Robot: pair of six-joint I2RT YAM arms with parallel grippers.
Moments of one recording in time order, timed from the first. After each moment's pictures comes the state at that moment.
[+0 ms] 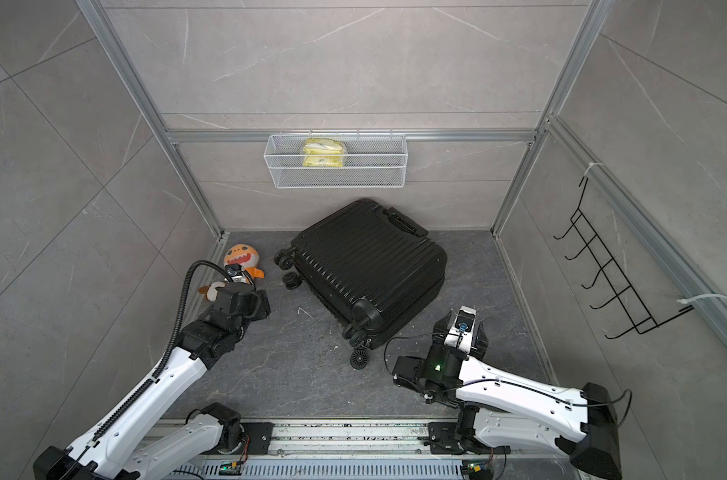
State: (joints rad) left arm -0.43 0.96 0.83 -0.54 -0.45 -0.37; right arm 1.12 1.00 0.84 -1.65 1.45 1.69
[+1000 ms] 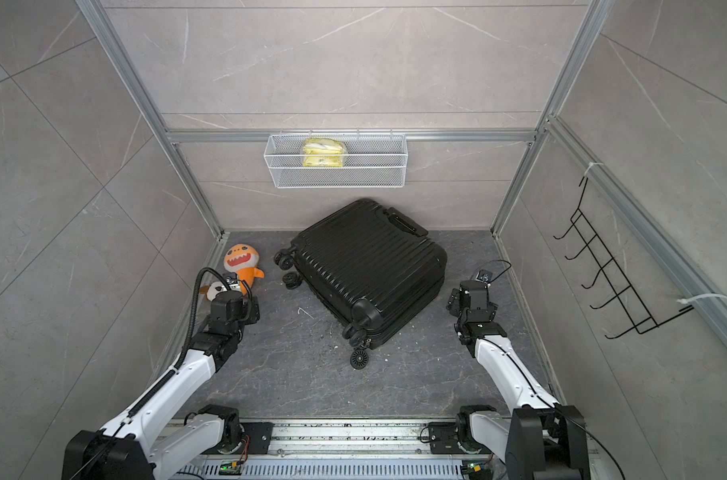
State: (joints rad) left arm -0.16 1.03 0.52 -0.09 -0.42 -0.09; right arm 0.02 1.15 0.58 -0.09 0.36 0.28
